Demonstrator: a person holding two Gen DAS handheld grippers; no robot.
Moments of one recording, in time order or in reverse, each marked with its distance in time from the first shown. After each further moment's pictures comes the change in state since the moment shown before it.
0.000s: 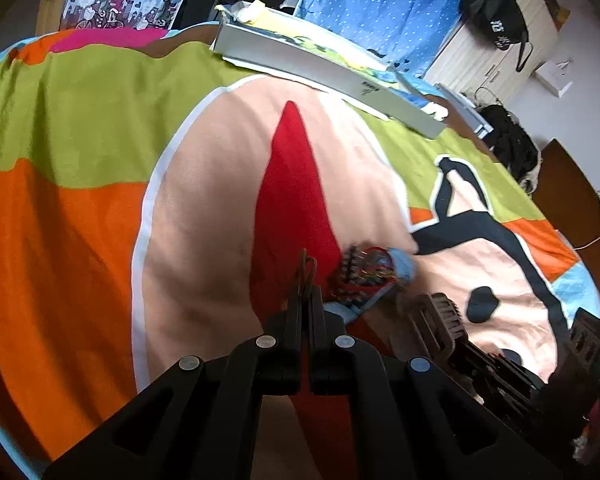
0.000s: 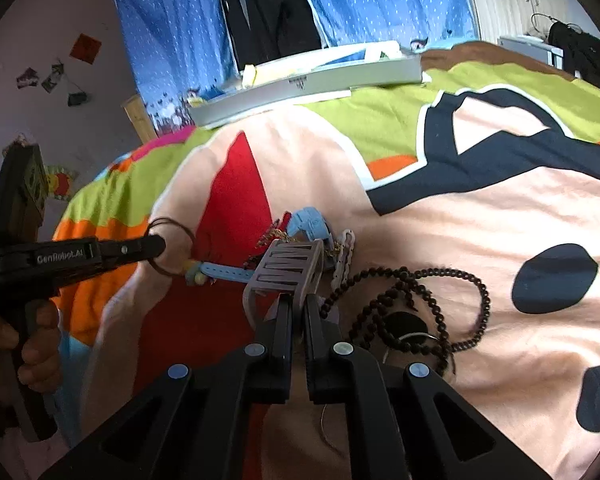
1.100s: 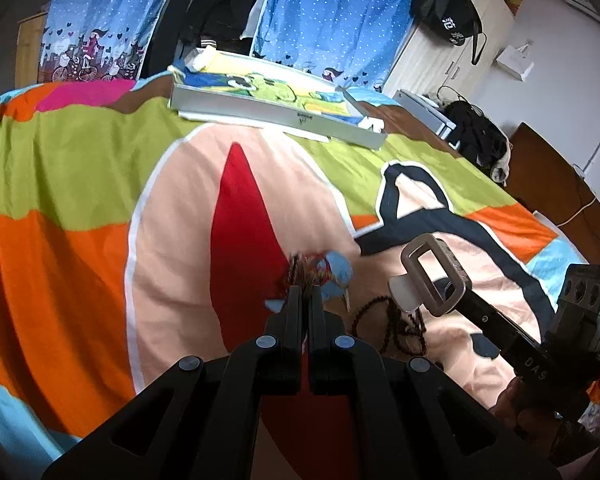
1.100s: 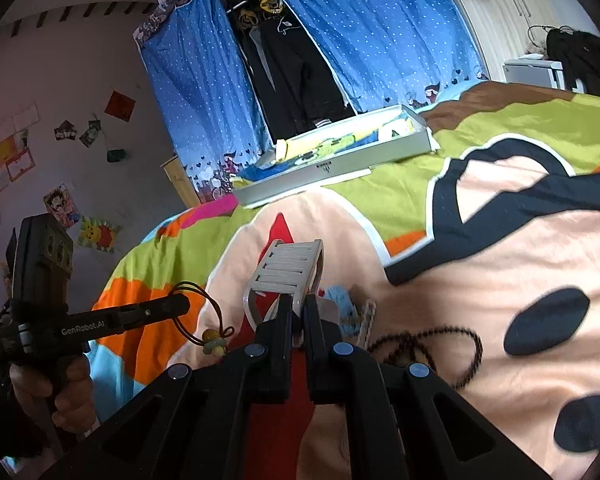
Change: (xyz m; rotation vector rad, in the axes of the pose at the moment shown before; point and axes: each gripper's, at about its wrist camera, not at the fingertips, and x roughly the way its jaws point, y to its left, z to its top) left arm -0.042 -0.050 -0.001 0.131 -0.084 -0.027; right arm -0.049 -0.007 0.031 0.041 -0.197 0.165
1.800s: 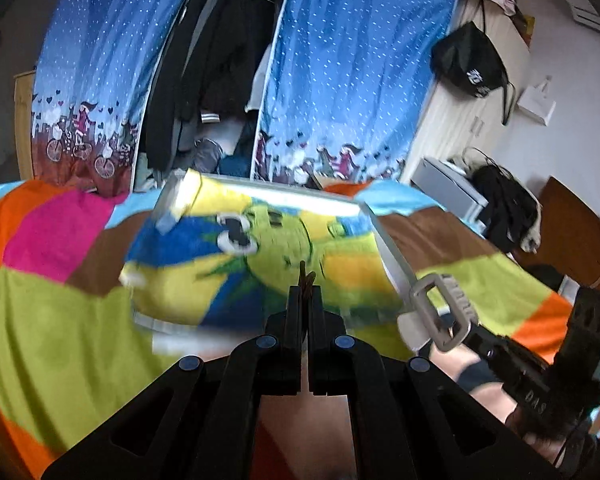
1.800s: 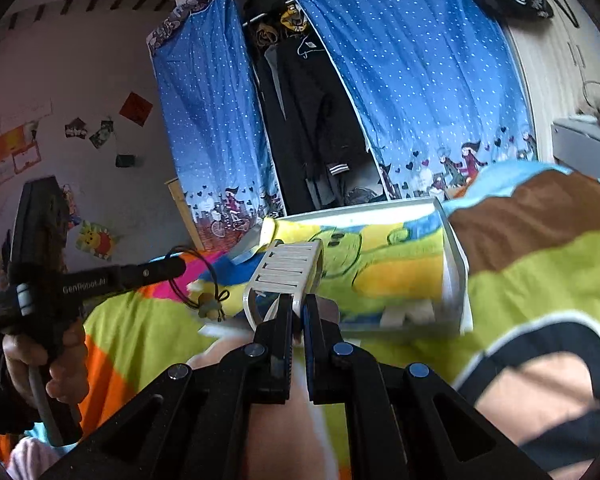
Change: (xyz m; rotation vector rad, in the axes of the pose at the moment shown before) left arm 0.076 0.014 0.214 0.023 -0.196 0.081; right arm 0.116 -0.052 0.182 -0.137 -0.060 0.043
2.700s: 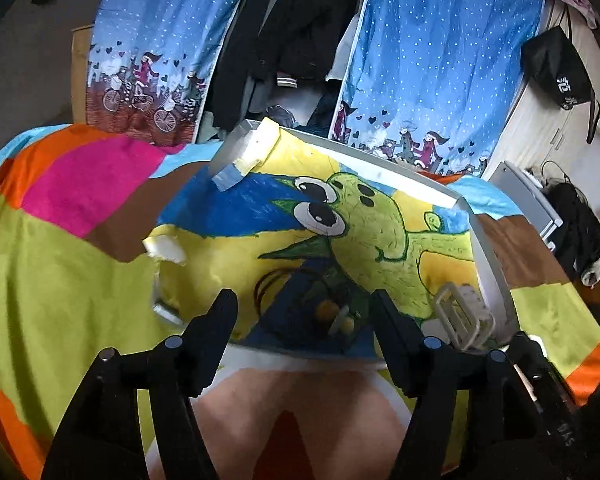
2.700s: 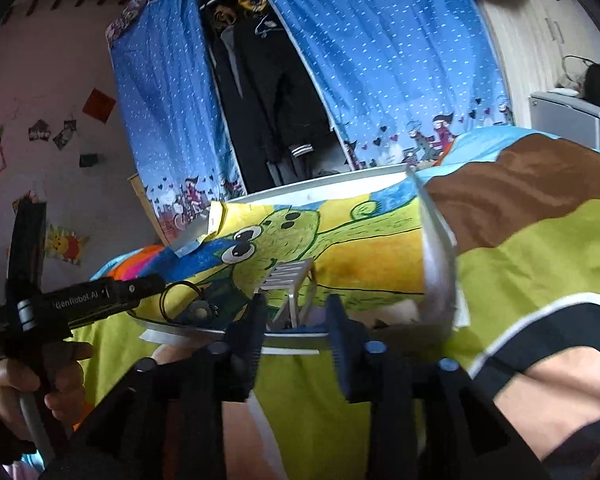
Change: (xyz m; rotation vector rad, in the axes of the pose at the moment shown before) left arm 0.060 0.047 -0.024 -0.154 0.091 0.233; right arm 0.040 -0.030 -0.016 0.074 0.038 -0.109
